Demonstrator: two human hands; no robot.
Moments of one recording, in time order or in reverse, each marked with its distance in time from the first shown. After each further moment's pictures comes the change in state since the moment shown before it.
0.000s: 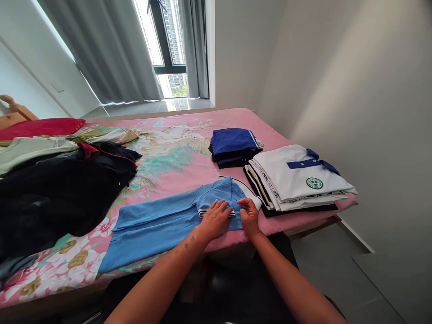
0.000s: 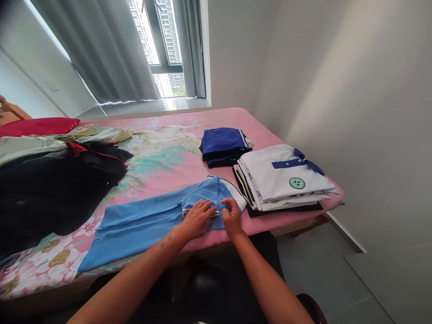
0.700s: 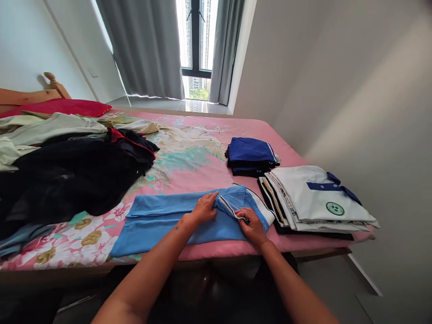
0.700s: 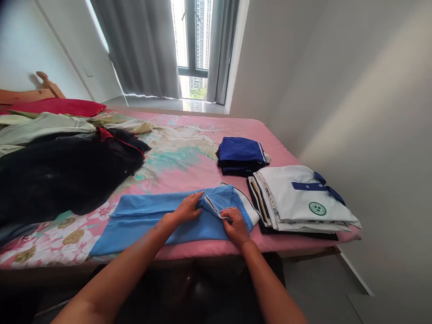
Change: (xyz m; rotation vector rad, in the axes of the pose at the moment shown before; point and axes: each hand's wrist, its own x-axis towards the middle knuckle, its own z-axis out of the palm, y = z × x) left_hand -0.024 -0.088 -0.021 -0.217 0.090 -0.387; right_hand 0.008 -0.011 0.011 -0.336 -0.507 -0.239
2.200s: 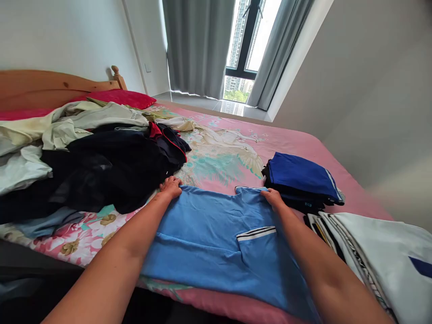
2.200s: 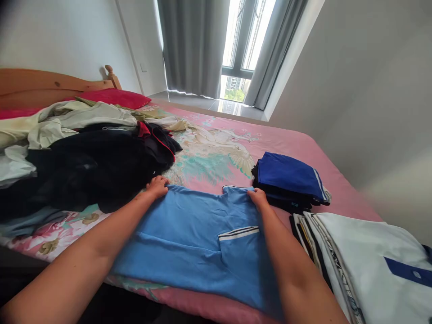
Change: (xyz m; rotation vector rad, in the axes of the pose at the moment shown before) left_hand -0.003 -0.249 -0.120 0.275 0.174 -0.785; right_hand 0.239 0.094 0.070 0.044 -0.018 0.485
